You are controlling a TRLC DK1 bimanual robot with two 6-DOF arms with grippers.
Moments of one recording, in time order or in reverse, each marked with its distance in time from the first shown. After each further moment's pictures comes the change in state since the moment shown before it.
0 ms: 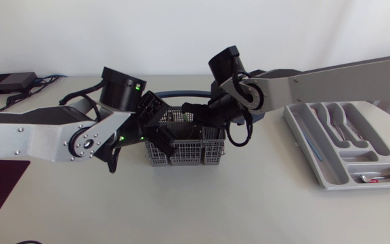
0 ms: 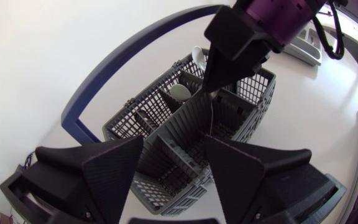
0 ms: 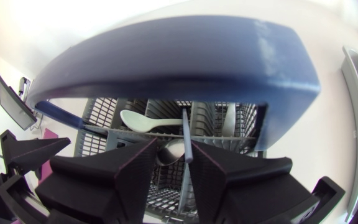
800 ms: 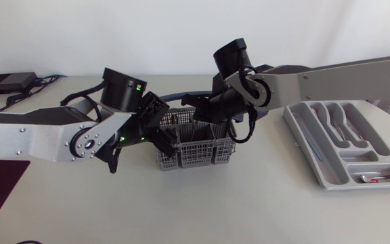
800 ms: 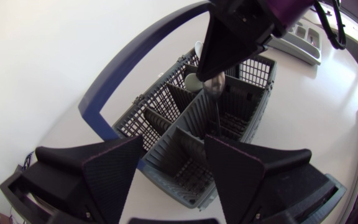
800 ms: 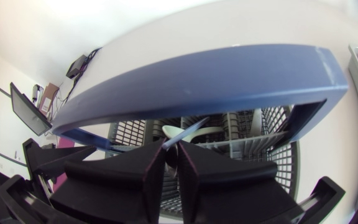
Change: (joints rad) left arm 0.000 0.005 0.000 0.003 0.003 0.000; right arm -0.013 -0.035 -0.011 0.032 -0.064 0.033
